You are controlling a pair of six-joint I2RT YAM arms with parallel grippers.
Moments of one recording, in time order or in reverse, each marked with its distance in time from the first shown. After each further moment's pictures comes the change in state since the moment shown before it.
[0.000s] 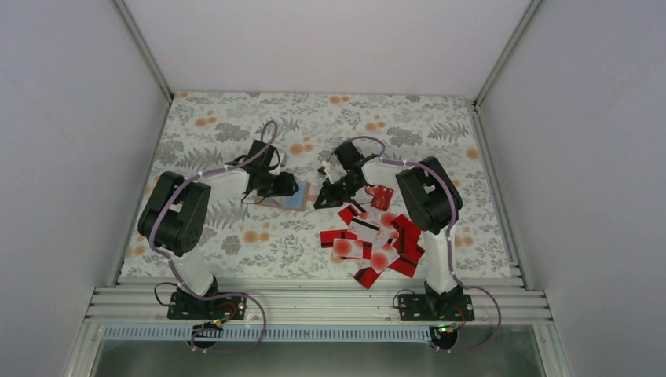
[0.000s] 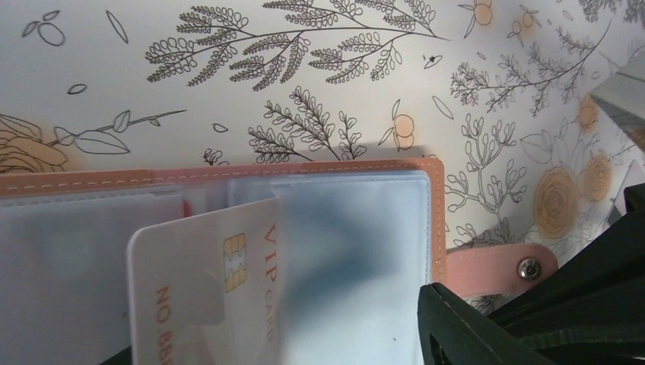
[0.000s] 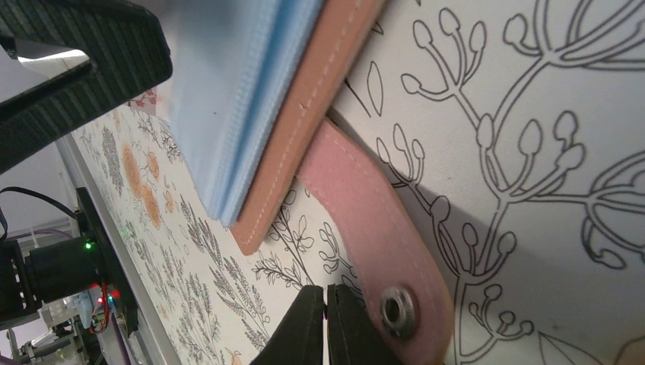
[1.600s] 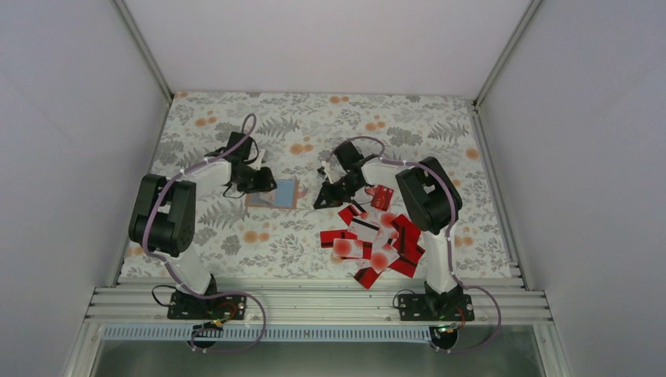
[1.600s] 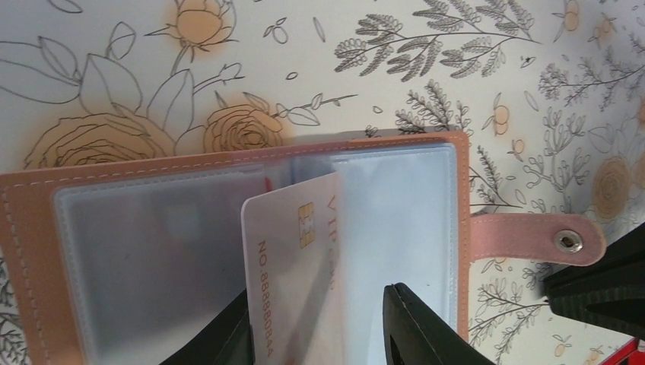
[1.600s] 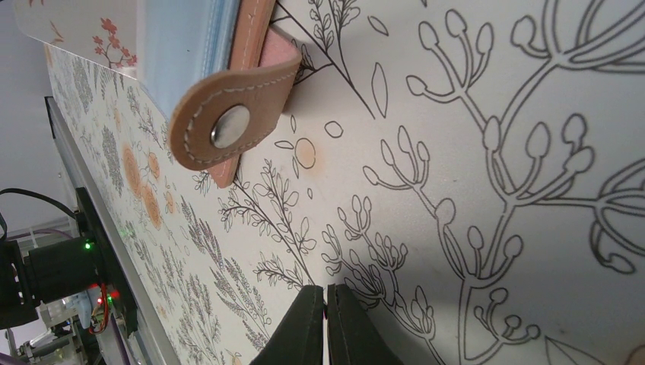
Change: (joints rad) left arm 0.158 -0.033 0.066 -0.229 0.029 0.144; right arm 0.003 0.000 0.000 0.004 0.001 0.001
